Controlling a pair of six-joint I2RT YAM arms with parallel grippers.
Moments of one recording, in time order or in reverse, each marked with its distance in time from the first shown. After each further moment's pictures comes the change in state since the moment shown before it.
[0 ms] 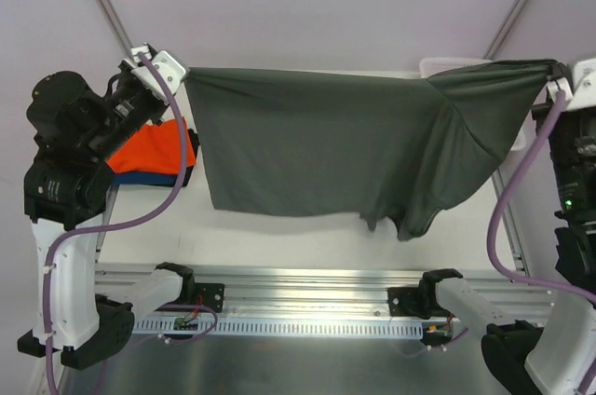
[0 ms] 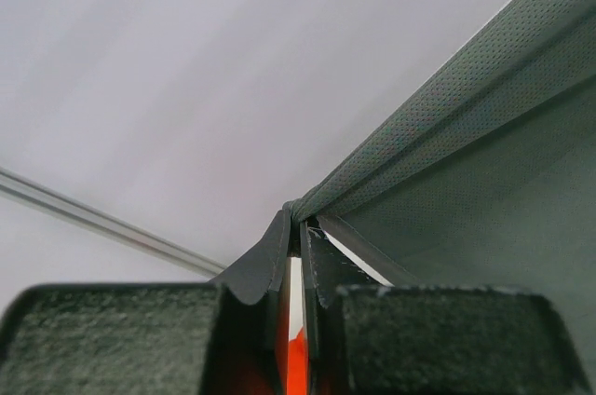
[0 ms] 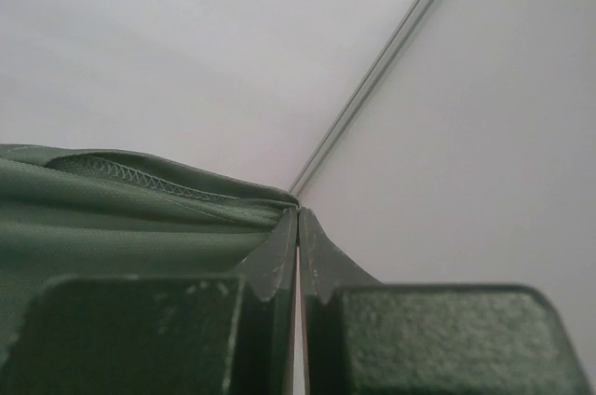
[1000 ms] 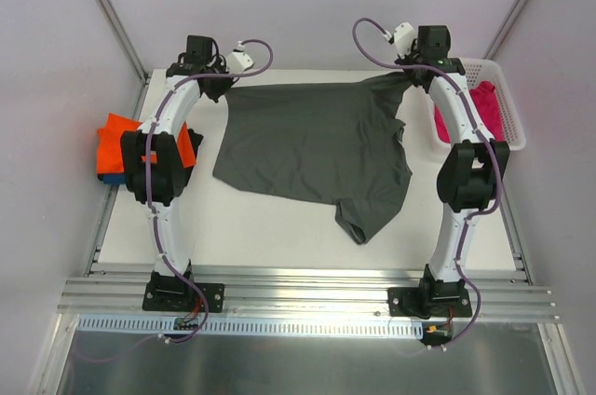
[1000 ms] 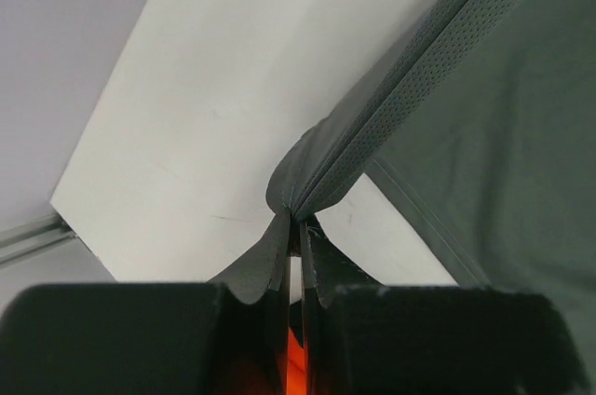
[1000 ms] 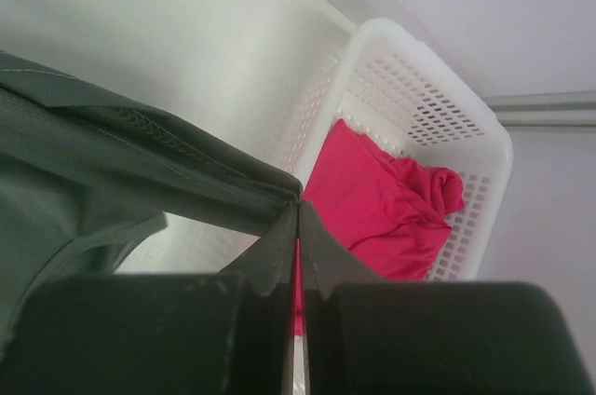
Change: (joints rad) left arm 0.128 1.022 0.060 0.161 -0.033 0.184; right arm -0.066 1.112 0.012 0.181 -0.033 -0.097
